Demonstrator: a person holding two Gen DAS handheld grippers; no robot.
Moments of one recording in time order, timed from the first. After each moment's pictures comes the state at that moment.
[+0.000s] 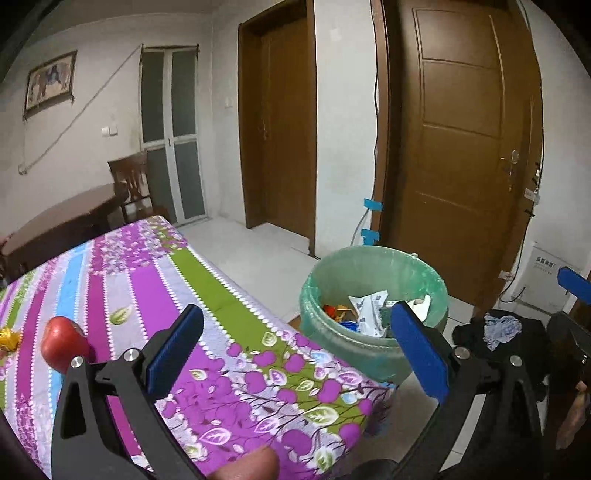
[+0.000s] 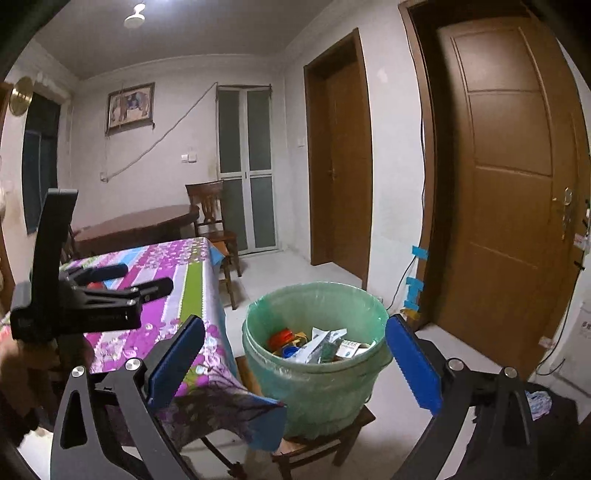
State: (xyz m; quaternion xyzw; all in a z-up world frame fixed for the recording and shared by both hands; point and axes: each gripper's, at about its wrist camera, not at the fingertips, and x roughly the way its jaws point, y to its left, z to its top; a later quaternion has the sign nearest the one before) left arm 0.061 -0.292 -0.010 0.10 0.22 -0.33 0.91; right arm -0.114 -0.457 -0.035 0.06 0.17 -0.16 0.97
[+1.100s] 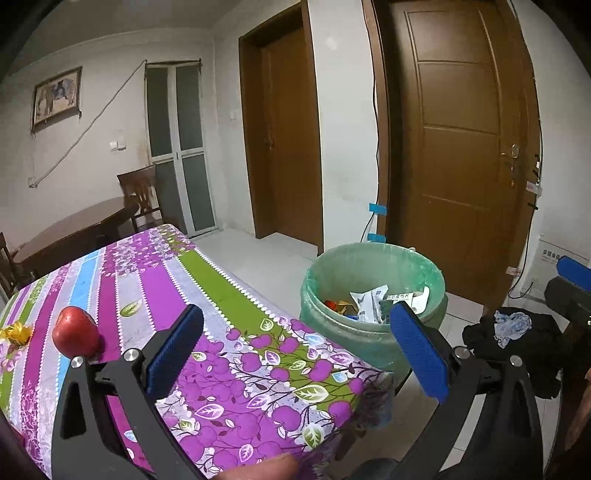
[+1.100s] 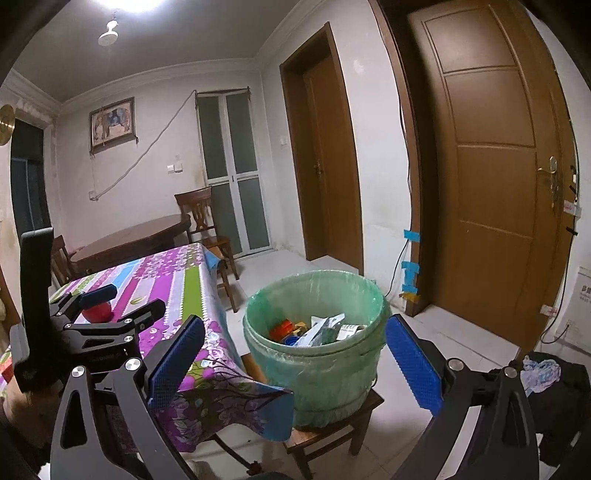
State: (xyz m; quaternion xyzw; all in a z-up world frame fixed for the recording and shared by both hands) left arm 0.028 -0.284 -0.023 0.11 0.19 -0.32 0.92; right arm -0.126 -0.468 -0.033 0.11 0.17 -0.17 0.96
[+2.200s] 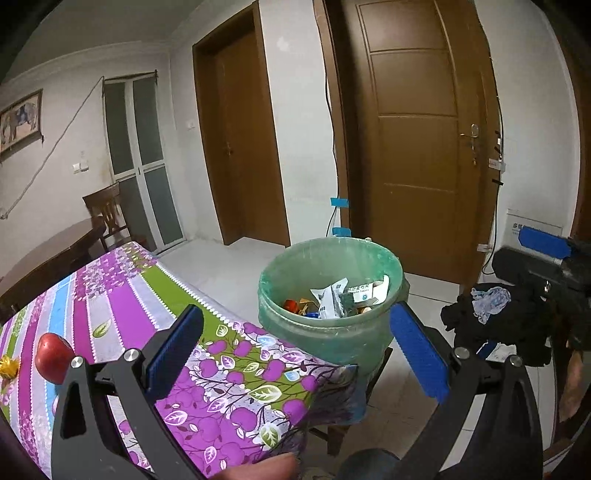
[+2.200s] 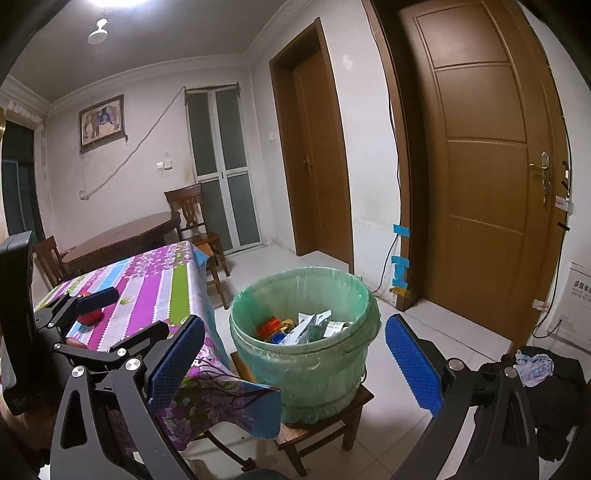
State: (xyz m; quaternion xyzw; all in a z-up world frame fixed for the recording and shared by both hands) left arm 0.010 -0.305 -0.026 0.14 0.18 -0.39 0.89; right arm -0.127 -0.484 -0.039 0.11 0.18 -0.19 0.96
